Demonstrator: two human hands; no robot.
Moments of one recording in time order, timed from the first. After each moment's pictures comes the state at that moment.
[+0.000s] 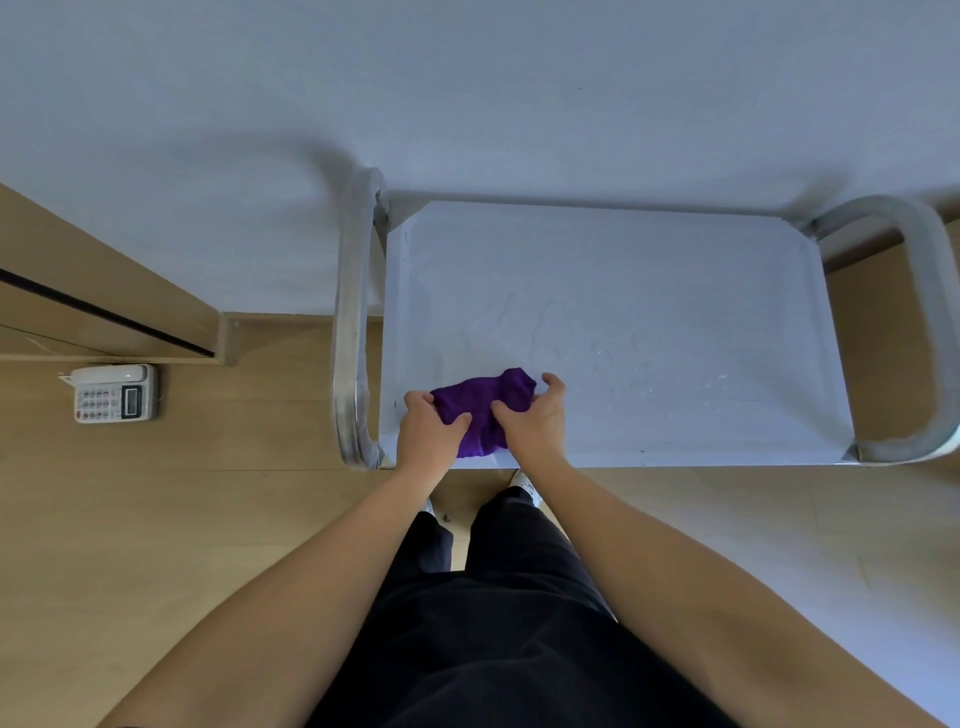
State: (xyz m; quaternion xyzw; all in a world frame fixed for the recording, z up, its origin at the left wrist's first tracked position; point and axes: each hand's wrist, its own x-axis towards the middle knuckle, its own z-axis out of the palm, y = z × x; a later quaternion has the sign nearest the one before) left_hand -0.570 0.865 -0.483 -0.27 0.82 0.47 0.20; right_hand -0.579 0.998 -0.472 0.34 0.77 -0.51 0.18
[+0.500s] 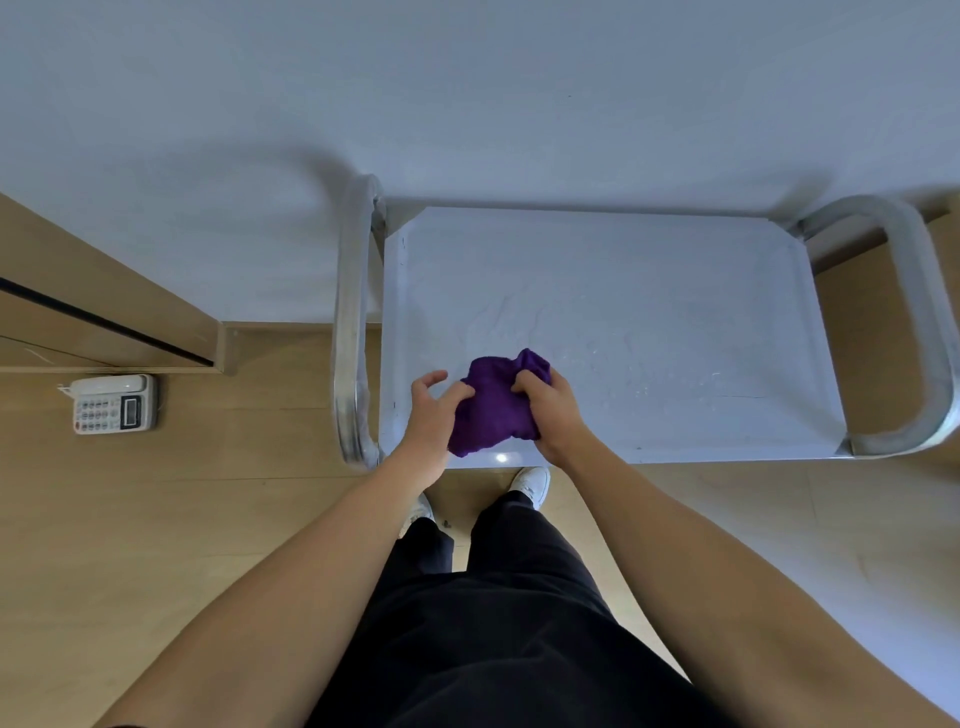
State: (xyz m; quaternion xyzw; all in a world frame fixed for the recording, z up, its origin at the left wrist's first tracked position) left_hand -0.584 0.869 -0.468 -0.35 0.54 0.73 0.23; right_hand -0.598 1.017 -0.448 0.33 0.60 -0.70 0.20
